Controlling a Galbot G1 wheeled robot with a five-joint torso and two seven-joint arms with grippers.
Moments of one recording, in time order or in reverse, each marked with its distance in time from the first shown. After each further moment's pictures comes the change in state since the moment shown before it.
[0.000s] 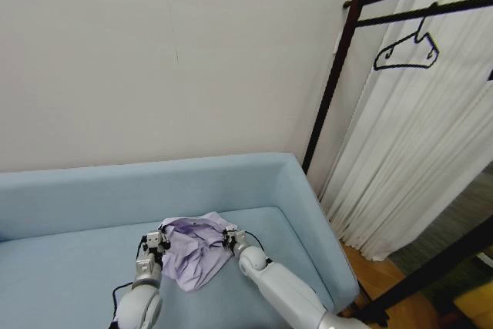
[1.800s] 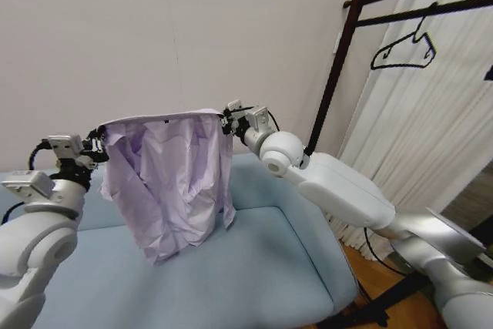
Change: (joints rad) left arm -0.283 0.513 -0.375 -0.334 -0.551 0.149 -0.068; right arm 0.846 -0.329 -0.155 0.608 0.432 -0.248 0.233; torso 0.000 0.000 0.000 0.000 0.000
